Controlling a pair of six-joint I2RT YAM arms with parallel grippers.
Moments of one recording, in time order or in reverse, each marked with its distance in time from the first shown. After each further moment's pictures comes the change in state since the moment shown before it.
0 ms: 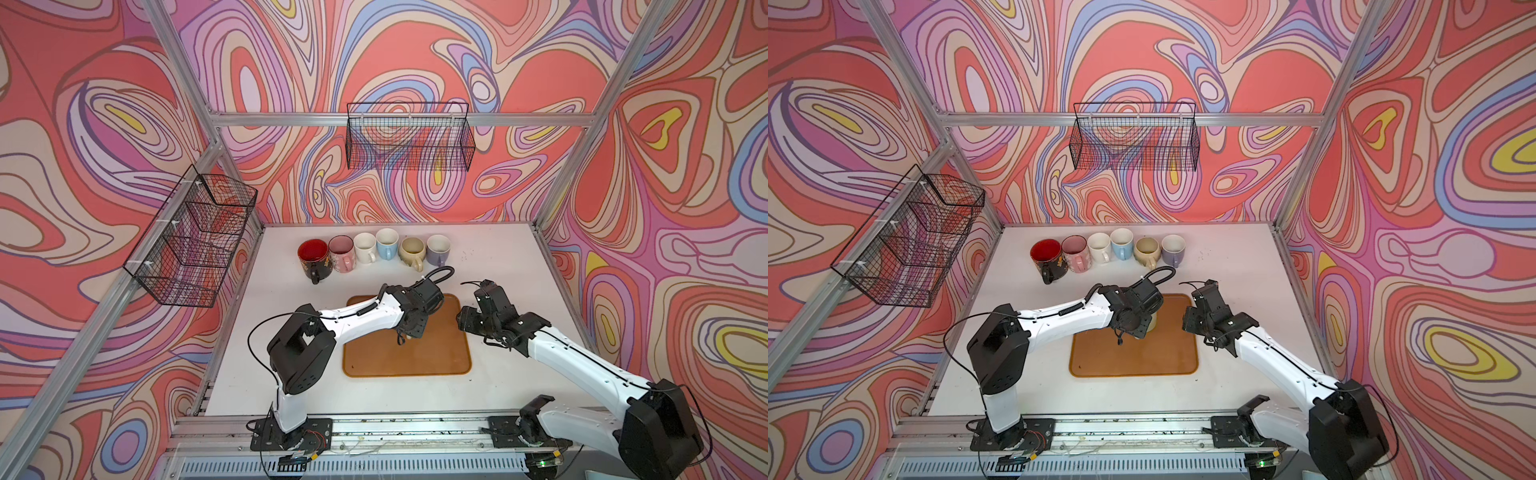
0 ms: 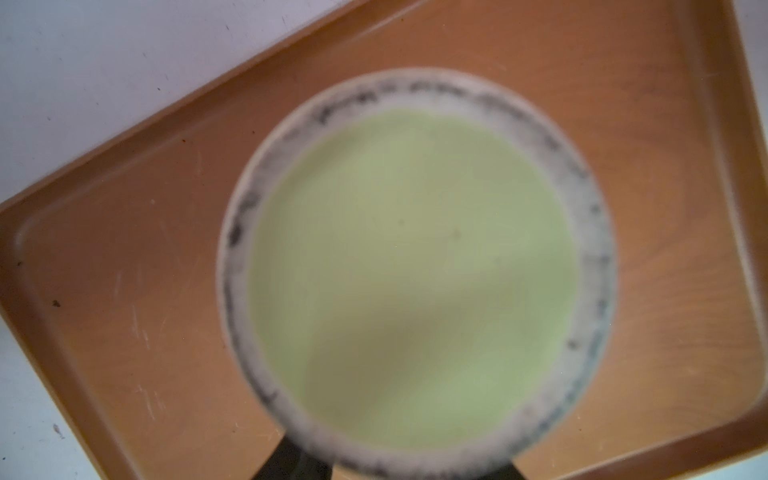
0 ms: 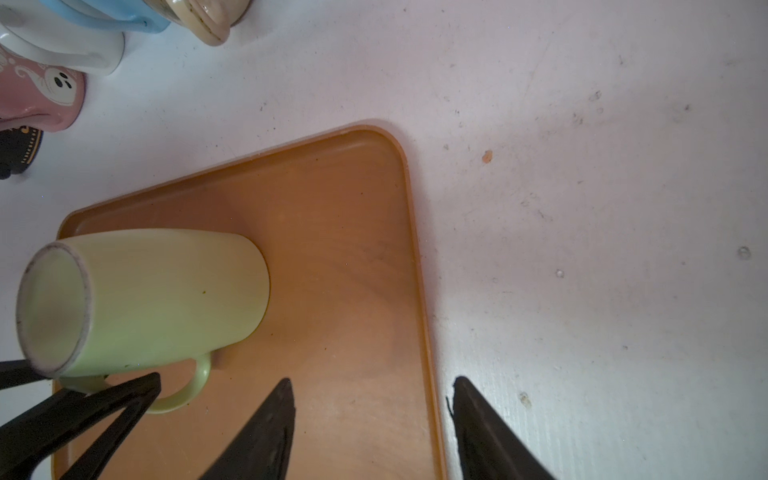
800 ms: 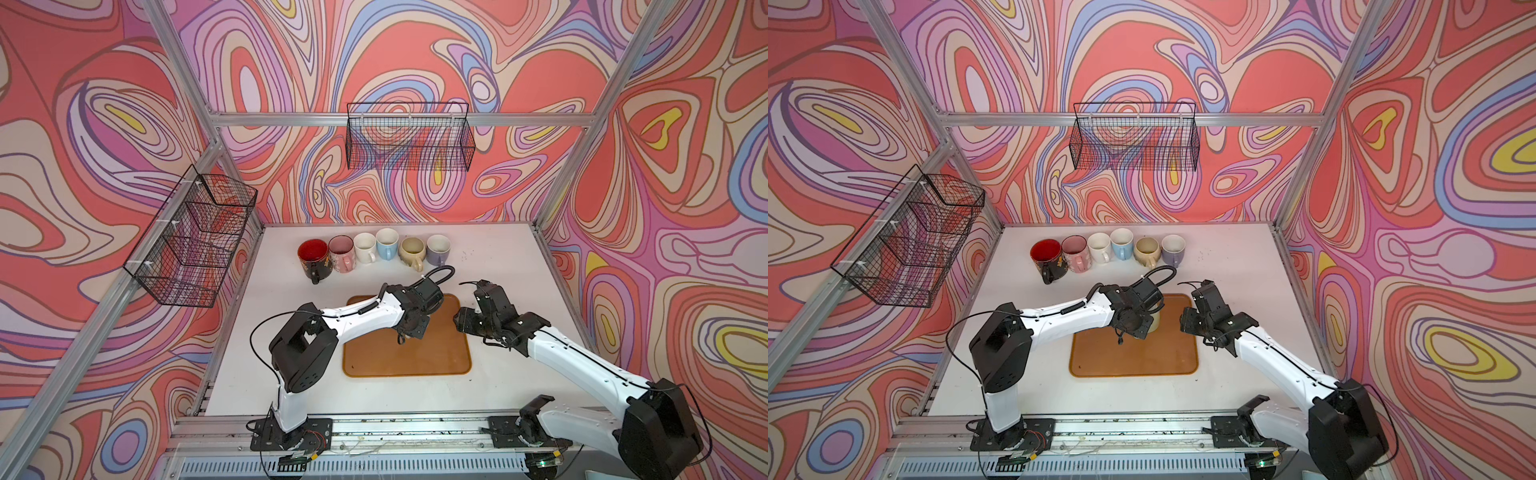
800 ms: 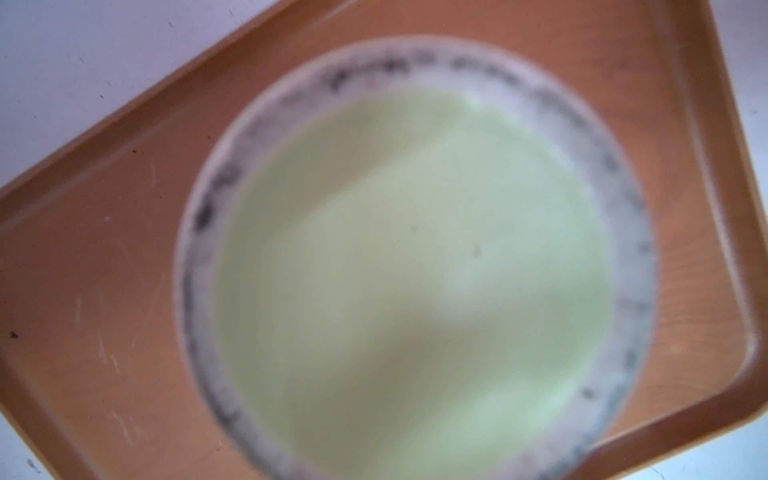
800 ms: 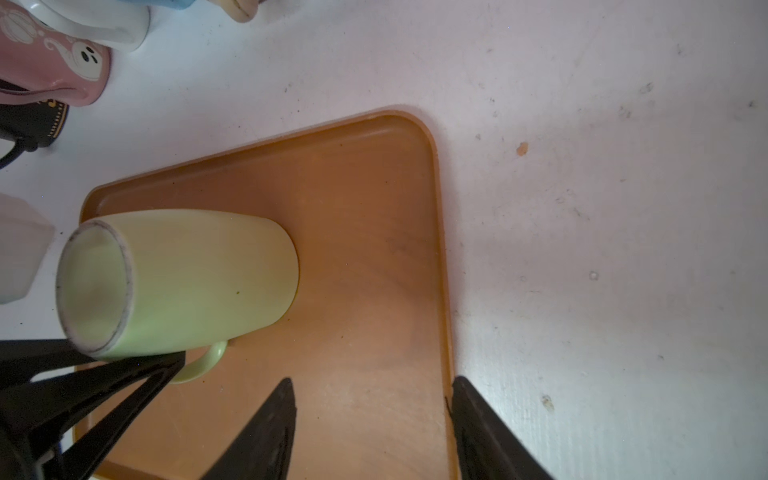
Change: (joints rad) left arm 0.006 0.000 -0.006 0.015 0.050 0.071; right arm 0.000 -0.004 0.000 0.021 -0.080 -0.036
